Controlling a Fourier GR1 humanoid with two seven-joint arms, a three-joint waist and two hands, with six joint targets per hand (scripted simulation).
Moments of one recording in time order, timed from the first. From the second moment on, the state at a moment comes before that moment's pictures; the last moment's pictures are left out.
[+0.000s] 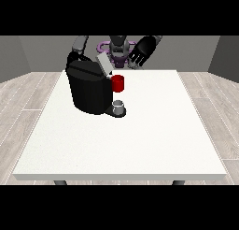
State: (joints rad) left arm -1.00 0.35 0.05 -0.75 -0.71 -0.42 -0.09; right arm -0.29 -0.03 0.00 -1.21 0.18 -0.17 -0.04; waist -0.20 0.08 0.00
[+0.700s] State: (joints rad) left arm -1.20 0.43 0.12 -0.70 -0.71 -0.43 -0.04; right arm -0.39 -0.06 -0.03 -1.28 0.17 -0.16 0.00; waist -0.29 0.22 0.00
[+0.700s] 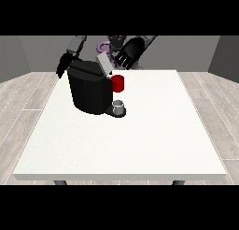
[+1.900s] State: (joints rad) left arm -1.26 0.43 0.12 -0.65 -0.74 -0.43 -0.08; right arm -0.45 -0.07 -0.06 -1.27 0.17 -0.18 0.00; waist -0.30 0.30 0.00
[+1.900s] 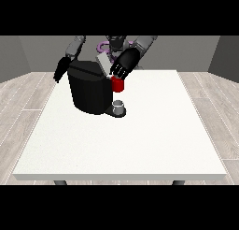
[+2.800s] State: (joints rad) left arm -1.27 0.45 0.09 -0.64 -0.81 -0.34 -0.12; right arm -0.48 -0.08 -0.06 -1.27 0.17 -0.19 0.02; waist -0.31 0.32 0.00
